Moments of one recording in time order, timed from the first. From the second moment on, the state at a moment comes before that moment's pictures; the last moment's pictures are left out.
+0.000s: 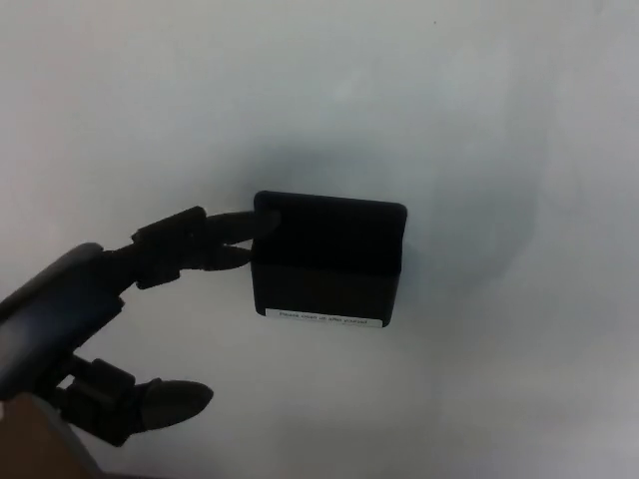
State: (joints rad) left_arm 0.04 0.68 0.06 -0.48 -0.18 -0.13 -0.55; right_arm 0.10 -0.02 -0.13 1.06 -0.03 -0.69 0.13
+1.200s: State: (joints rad) left_arm -0.34 0.78 -0.24 -0.47 -0.09 0.26 -0.67; right_arm 0.13 -0.06 -0.12 1.12 -0.03 -0.80 0.14
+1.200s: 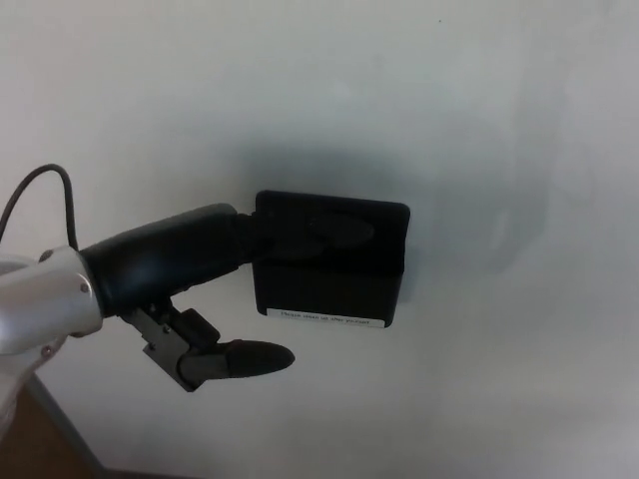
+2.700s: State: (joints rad) left_arm -0.63 0.71 -0.49 -0.24 0.16 0.38 -0.74; right_arm 0.11 -0.07 -0.08 1.12 -0.04 -0.84 0.12
